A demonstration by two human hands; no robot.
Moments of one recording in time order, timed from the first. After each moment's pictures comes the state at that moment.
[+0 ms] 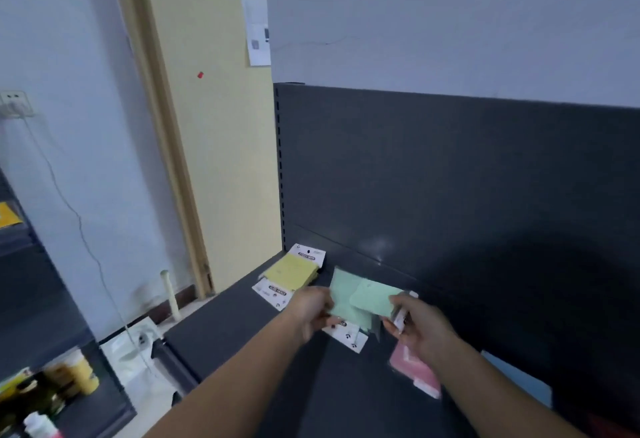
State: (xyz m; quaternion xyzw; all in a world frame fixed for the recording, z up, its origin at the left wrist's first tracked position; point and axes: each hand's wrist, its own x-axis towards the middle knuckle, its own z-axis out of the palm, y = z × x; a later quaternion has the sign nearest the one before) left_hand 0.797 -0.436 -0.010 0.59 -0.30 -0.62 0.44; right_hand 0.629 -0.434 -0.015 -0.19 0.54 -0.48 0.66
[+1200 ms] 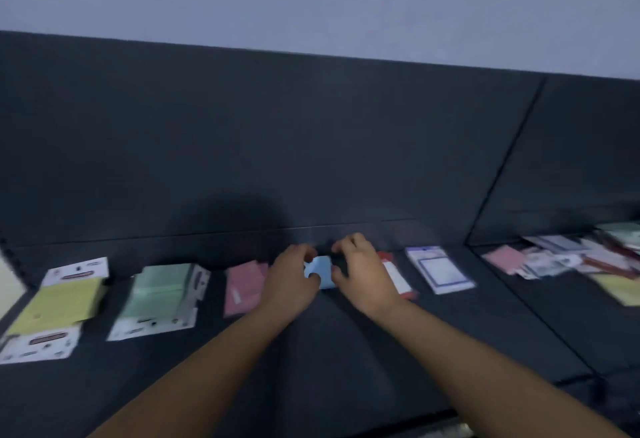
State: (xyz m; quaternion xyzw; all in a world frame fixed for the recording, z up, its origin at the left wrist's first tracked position) left_hand 0.656 -0.373 -0.009 0.34 -0.85 -0.31 0.25; right_hand 0.547 -0.289 0.000 -0.53 0.80 -0.28 0.00
